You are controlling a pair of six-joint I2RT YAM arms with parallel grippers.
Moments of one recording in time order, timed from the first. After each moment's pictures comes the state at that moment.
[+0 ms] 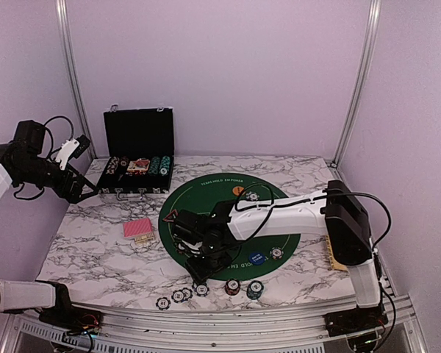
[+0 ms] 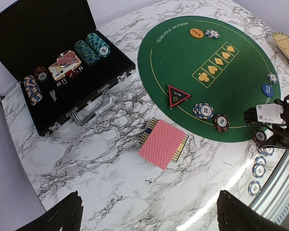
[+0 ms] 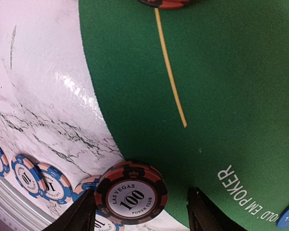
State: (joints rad) left arm 0.03 1.08 1.23 -1.07 0.47 0.52; right arm 1.19 2.18 1.70 -0.90 -0.03 0.49
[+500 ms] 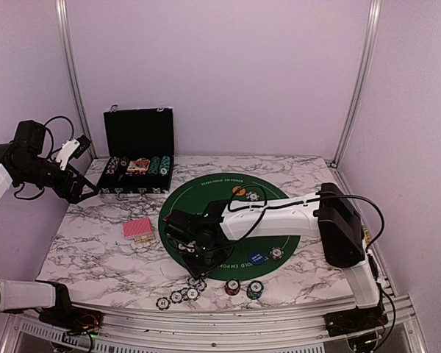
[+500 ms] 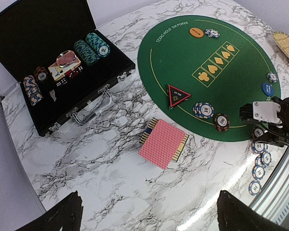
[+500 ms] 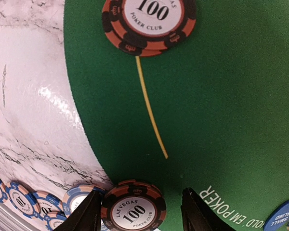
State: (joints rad) left arm 0.03 1.08 1.23 -1.07 0.47 0.52; right arm 1.20 2.23 1.79 -0.94 0.08 0.51
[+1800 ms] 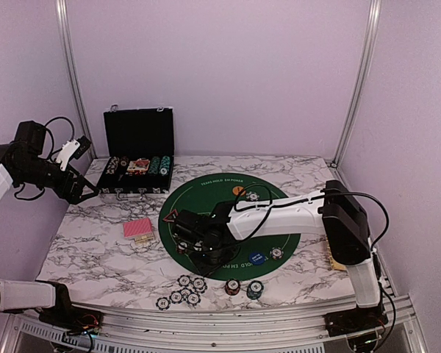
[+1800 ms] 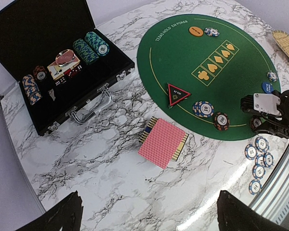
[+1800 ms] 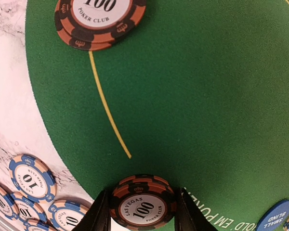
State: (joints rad) left arm 0.03 1.08 1.23 -1.07 0.47 0.53; right arm 1.17 2.19 1.69 -0.88 0.12 0.53
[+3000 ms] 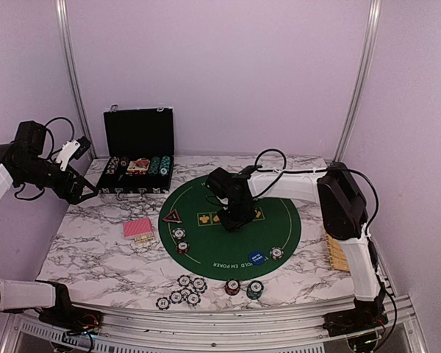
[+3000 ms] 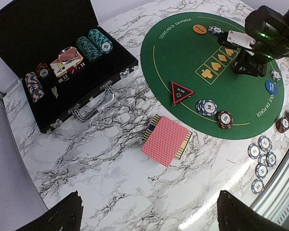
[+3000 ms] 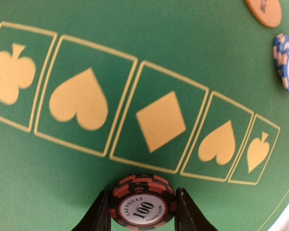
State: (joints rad) left arm 0.03 1.08 1.23 -1.07 0.45 0.53; right arm 0.85 2.25 1.79 -0.89 0.24 0.32
